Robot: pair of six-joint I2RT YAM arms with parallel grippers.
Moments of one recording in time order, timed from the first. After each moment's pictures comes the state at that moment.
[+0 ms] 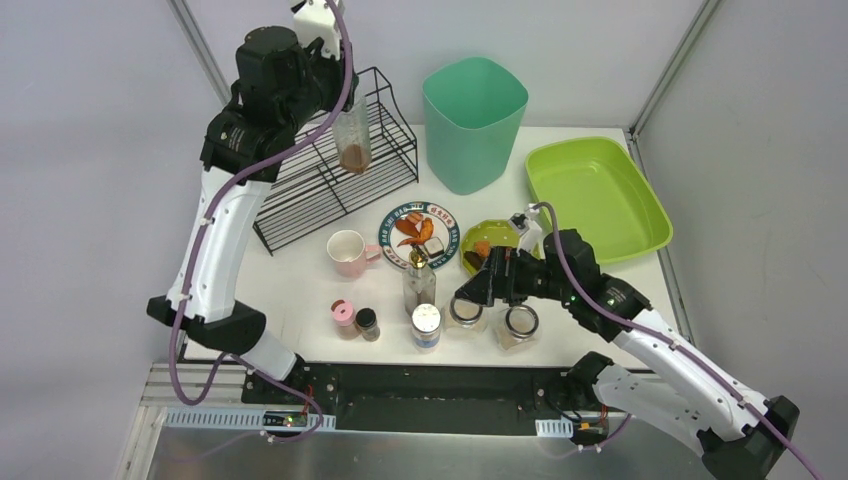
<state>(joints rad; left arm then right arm) -0.45 1.53 2.17 -0.80 -0.15 0.02 0.74 0.78 0.73 -0.45 -0.39 0.74</state>
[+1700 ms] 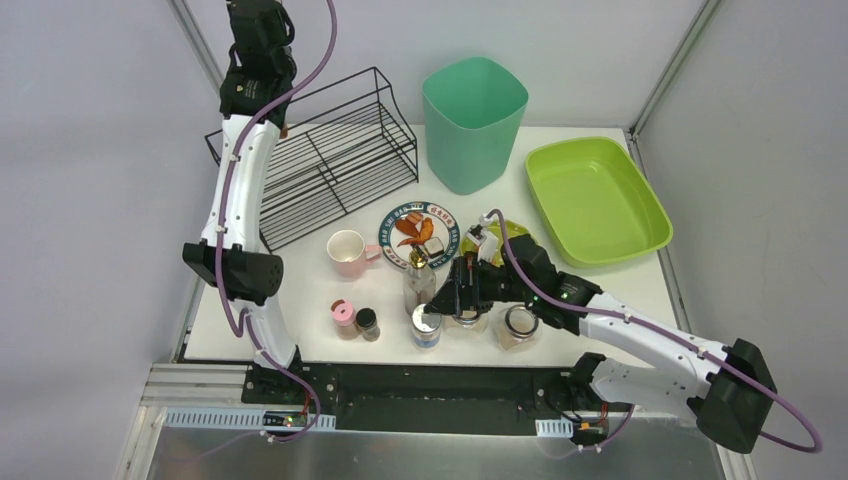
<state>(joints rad) -0.17 1.86 2.34 -0.44 -0.61 0.19 0.89 1.01 0.66 -0.15 -0.43 0.84</state>
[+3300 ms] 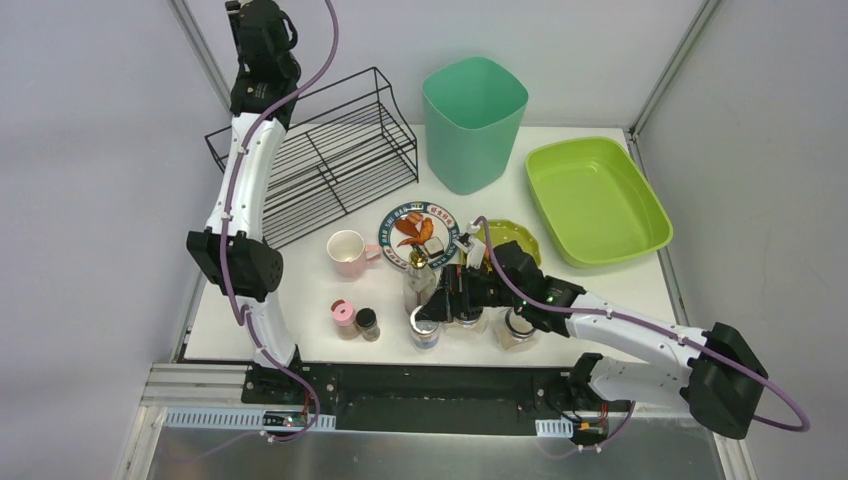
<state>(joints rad) -0.13 1.88 2.22 -0.27 -0.67 0.18 0.94 1.09 0.61 0.01 -0.44 0.87</state>
